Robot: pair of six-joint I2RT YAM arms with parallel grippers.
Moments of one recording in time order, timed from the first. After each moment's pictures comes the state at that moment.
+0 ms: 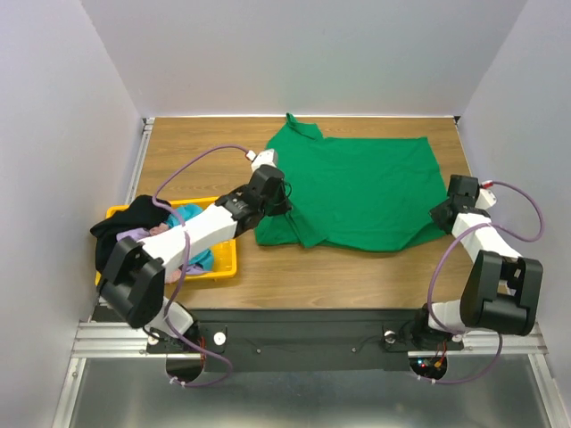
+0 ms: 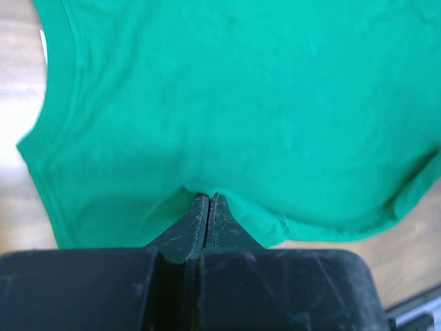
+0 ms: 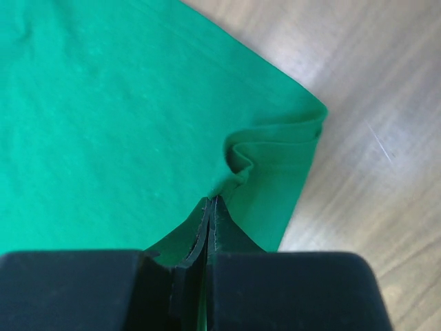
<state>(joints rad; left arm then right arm) -0.73 1.44 1.02 -0.21 -0.22 -0.72 -0.24 1.34 0.74 -0.27 0.28 0.78</state>
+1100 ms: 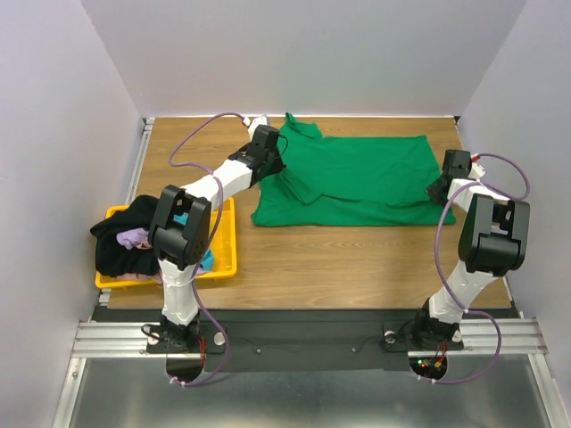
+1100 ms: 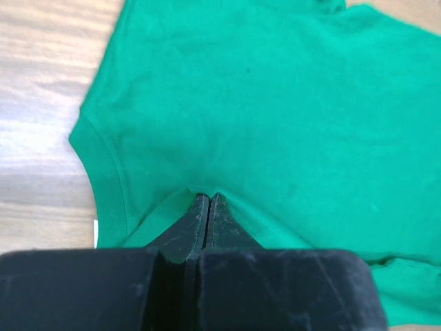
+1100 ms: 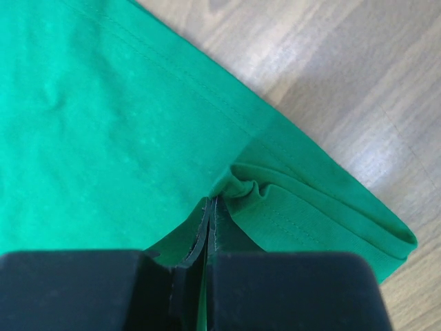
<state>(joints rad) -0.49 1.96 1.48 -0.19 -0.19 -0.65 -0.24 1.80 1.09 -0.19 0.26 0.67</state>
